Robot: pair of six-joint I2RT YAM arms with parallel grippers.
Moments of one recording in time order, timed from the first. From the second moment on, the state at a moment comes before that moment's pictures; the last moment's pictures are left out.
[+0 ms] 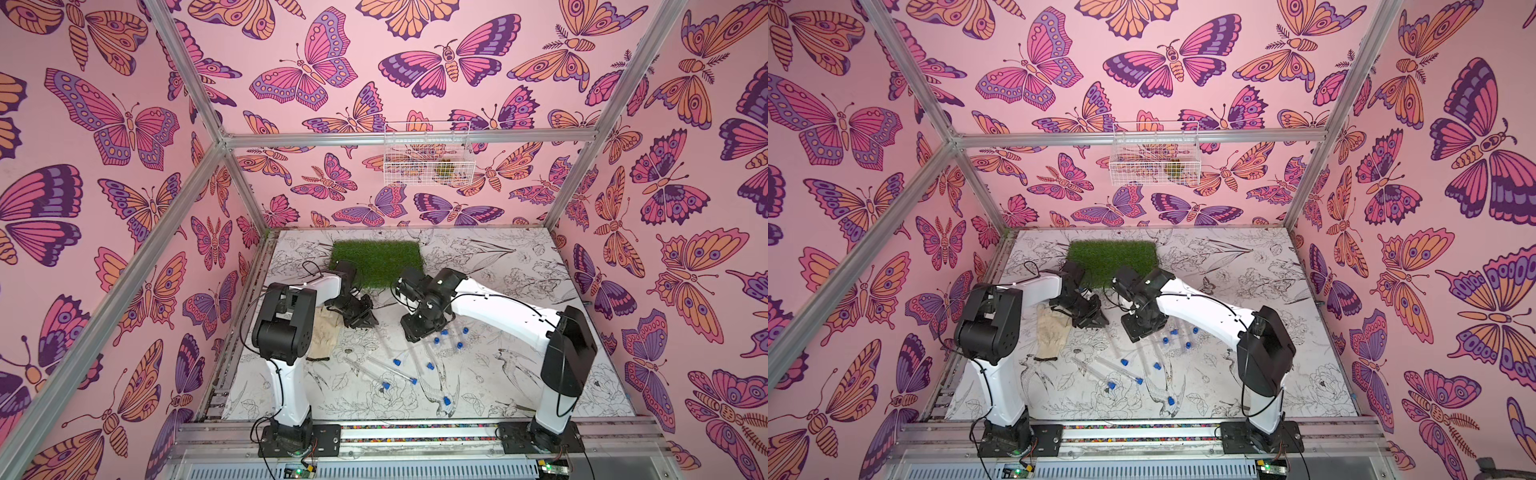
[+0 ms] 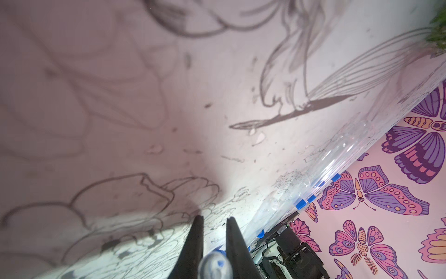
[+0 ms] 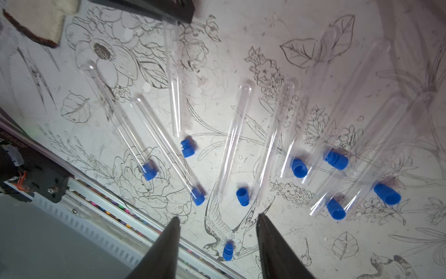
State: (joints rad) left arm -0.25 1.98 1.23 -0.76 0.64 -0.60; right arm 0.90 1.80 1.54 -1.12 -0.10 0.39
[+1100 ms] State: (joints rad) left arm -0.26 1.97 1.24 -0.76 0.66 -0.61; right arm 0.90 1.55 1.33 -1.07 -0.06 0.47
